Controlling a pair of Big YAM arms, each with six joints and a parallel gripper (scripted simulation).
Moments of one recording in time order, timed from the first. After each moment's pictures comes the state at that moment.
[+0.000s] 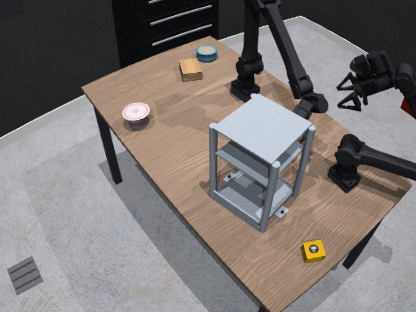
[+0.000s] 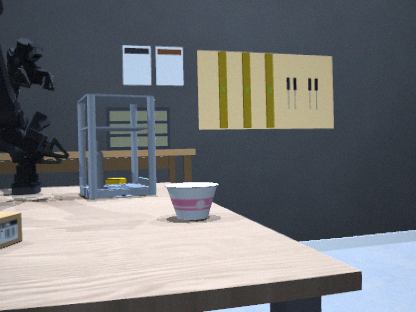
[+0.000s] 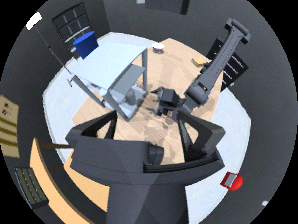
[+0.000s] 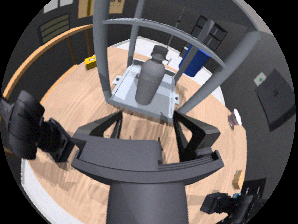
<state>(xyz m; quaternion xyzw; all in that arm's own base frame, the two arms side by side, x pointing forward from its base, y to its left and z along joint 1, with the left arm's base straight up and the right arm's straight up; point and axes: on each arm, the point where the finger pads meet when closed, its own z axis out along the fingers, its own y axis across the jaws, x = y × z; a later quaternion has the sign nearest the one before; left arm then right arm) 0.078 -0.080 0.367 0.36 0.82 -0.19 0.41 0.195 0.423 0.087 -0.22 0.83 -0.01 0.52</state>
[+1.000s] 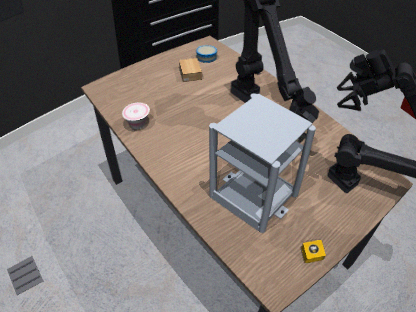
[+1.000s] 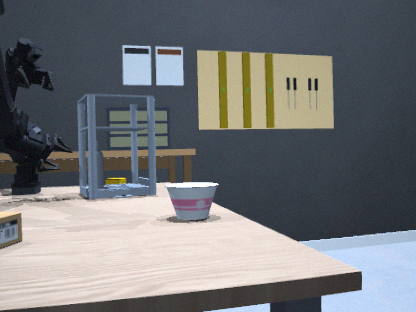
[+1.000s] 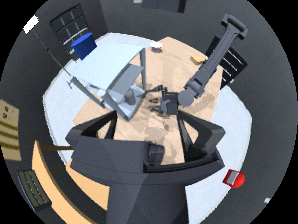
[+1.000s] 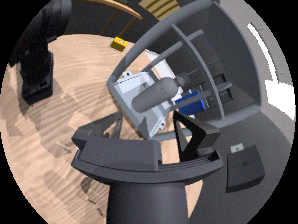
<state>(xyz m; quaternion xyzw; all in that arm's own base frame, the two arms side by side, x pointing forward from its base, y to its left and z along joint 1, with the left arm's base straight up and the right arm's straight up) 0.075 -0.081 0.367 0.38 0.81 -0.19 0.40 0.199 0.426 0.085 -0.50 0.66 -0.10 0.56</state>
